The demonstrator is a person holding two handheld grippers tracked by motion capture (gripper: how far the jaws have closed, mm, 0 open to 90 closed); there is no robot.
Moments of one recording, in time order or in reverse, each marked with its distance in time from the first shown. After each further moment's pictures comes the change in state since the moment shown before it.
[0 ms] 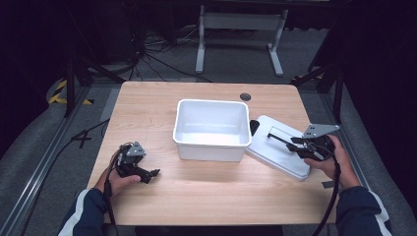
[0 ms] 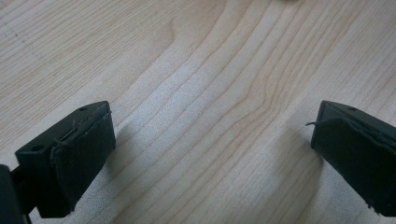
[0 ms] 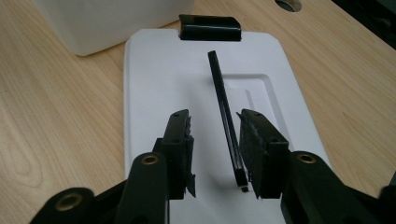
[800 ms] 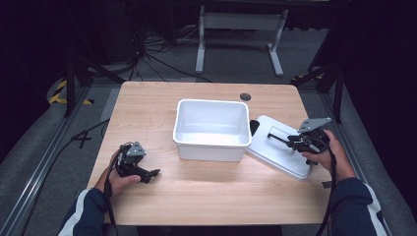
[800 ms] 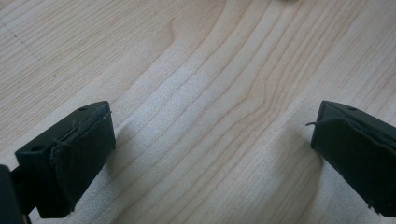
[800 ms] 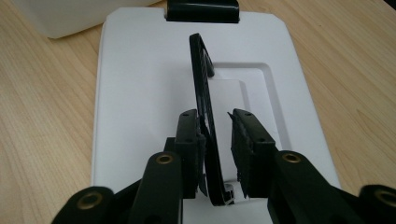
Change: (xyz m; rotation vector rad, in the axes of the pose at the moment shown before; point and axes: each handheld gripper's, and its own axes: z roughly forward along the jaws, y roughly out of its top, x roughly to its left) left arm 0.000 0.000 0.001 -0.004 0.000 -0.001; right arm -0.023 0.001 0.027 0.067 0.055 -0.011
